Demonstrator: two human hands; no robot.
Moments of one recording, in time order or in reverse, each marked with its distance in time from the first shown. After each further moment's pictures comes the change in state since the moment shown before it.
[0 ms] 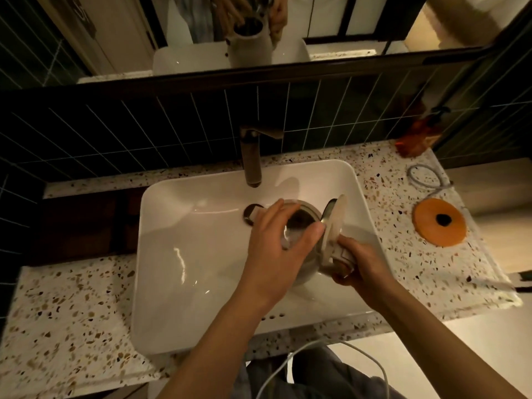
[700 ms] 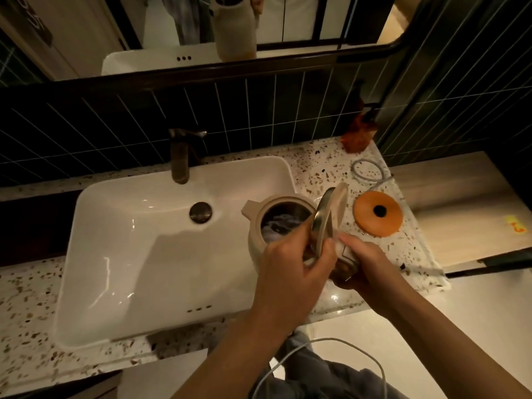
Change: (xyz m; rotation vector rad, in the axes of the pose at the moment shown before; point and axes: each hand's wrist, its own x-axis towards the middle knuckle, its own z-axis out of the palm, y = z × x) left_hand -0.040 0.071 0.162 -0.019 0.022 0.204; right_hand -0.047 -0.028 -0.154 -0.036 -0.161 -0.072
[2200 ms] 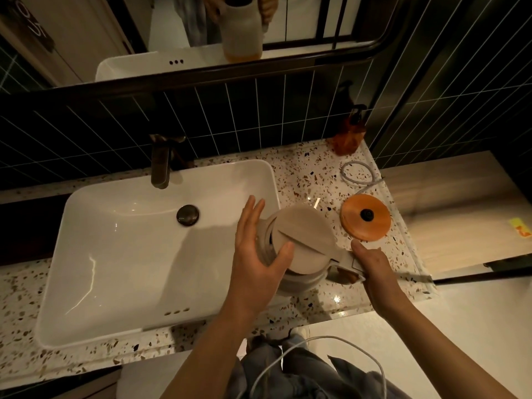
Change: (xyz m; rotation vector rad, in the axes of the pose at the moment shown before) left_hand 0.022 -0.039 0.030 0.024 0.106 -0.088; right_hand 0.016 0.026 -0.079 -0.183 0.163 -0.278
